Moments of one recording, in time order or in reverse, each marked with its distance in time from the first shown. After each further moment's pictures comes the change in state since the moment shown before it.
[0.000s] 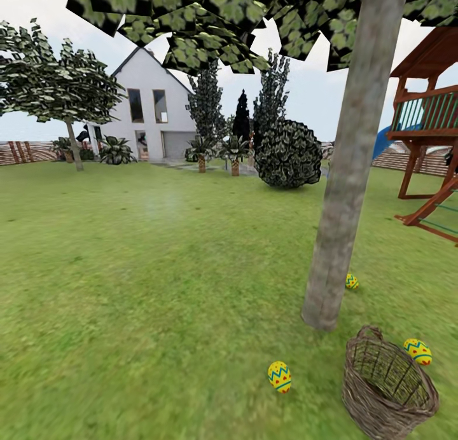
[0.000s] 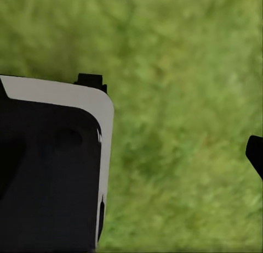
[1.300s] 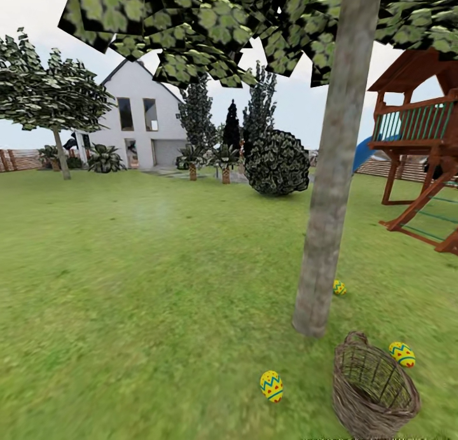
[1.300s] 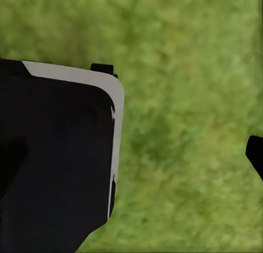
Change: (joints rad) left arm 0.114 -0.035 -0.001 -0.012 -0.003 -0.068 -0.043; right arm 0.101 0.010 -0.009 -0.039 -0.005 -0.063 0.001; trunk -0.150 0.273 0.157
